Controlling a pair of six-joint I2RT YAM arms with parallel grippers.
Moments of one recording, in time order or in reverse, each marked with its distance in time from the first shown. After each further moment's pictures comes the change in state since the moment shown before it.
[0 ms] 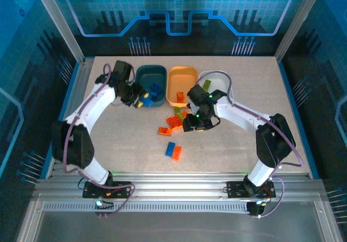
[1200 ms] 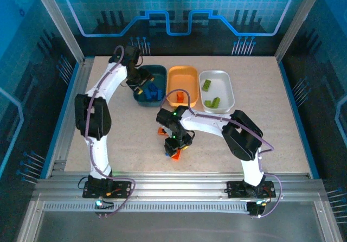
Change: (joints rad) left arm 0.015 0.352 0.409 -0.126 -0.087 0.116; right arm 0.314 0.296 0.151 -0.103 0.069 -0.094
